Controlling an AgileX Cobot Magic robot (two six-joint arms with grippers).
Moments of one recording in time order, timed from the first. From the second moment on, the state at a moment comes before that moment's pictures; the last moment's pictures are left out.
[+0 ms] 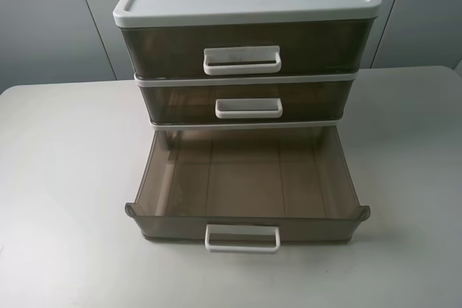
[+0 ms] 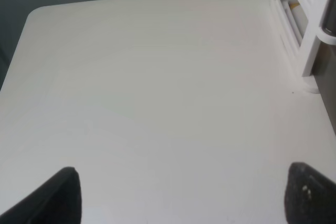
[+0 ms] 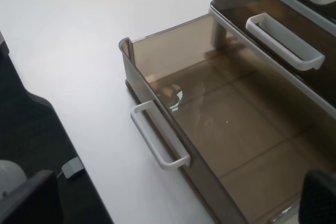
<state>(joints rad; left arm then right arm) -0.01 0.00 -0.51 0.01 1.08 0.06 0.93 0.15 -0.54 0.07 0.97 -0.08</state>
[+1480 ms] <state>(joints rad) -0.01 0.00 -0.51 0.01 1.08 0.06 0.37 0.00 -0.51 0.01 1.10 0.00</state>
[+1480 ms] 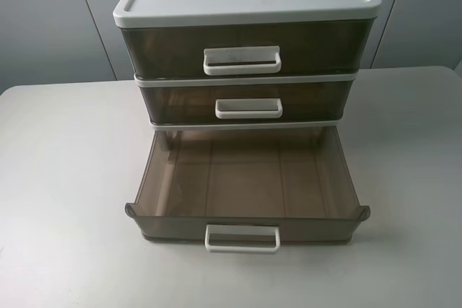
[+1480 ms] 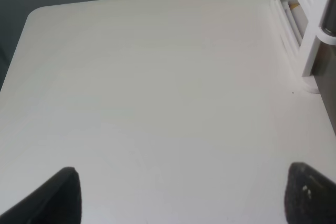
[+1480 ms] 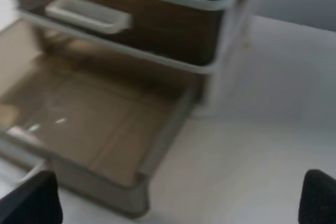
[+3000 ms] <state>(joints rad) -0.01 0.00 -0.51 0.01 1.08 0.06 0.08 0.00 -0.51 0.01 1.10 0.00</state>
